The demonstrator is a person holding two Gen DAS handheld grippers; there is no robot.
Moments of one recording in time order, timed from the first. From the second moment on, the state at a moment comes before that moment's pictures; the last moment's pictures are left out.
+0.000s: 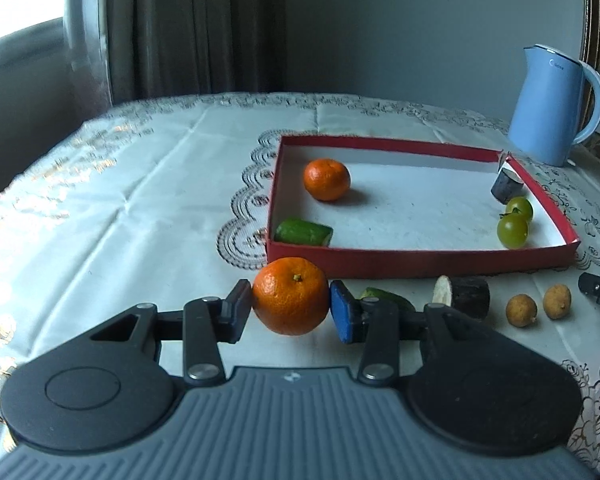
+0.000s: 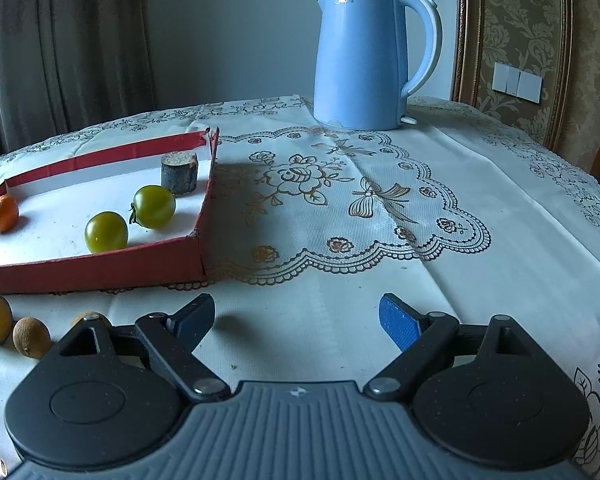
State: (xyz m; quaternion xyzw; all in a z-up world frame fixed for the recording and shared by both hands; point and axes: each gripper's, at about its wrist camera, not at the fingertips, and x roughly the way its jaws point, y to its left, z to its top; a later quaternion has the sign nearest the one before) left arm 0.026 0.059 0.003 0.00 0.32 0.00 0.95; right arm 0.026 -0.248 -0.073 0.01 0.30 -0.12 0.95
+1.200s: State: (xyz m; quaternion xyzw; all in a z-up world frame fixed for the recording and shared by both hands) left arm 0.076 0.024 0.038 0.04 0.26 0.00 0.96; right arm 0.027 -0.249 -0.073 0.01 0.30 -0.12 0.95
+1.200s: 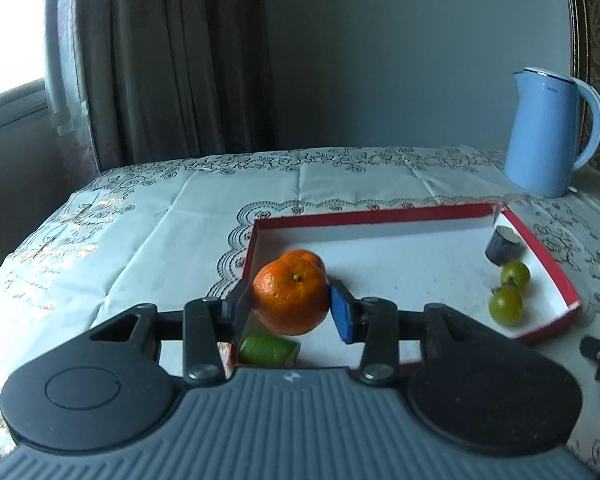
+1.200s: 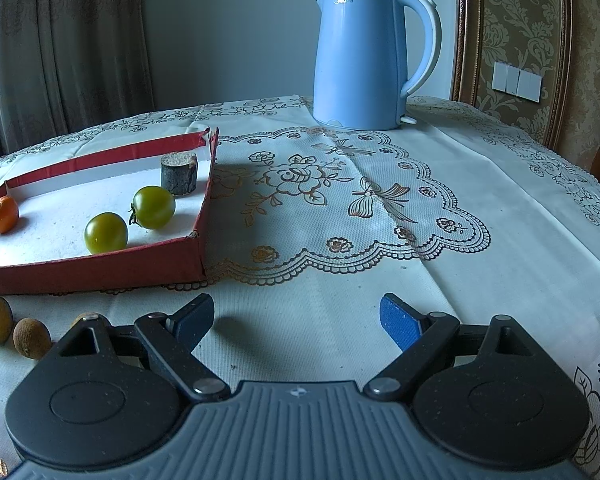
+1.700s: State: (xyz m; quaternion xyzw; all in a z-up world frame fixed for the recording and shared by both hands) left arm 0.116 0.005 0.014 0.05 0.27 -0.01 0.96; right arm 0.027 -0.250 -0.074 0.01 0.30 -0.12 0.95
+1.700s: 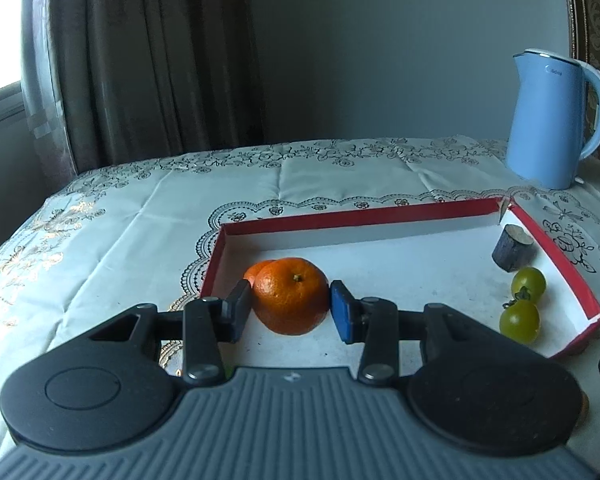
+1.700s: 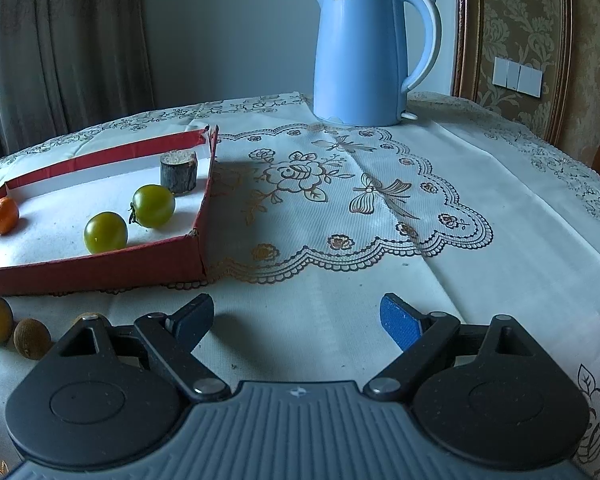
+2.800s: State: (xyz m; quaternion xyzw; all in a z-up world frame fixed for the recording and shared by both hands) left arm 0.120 0.007 -0.005 0.06 0.28 0.00 0.96; right arm 0.027 -0.250 -0.074 0.02 0.30 -0.11 0.95
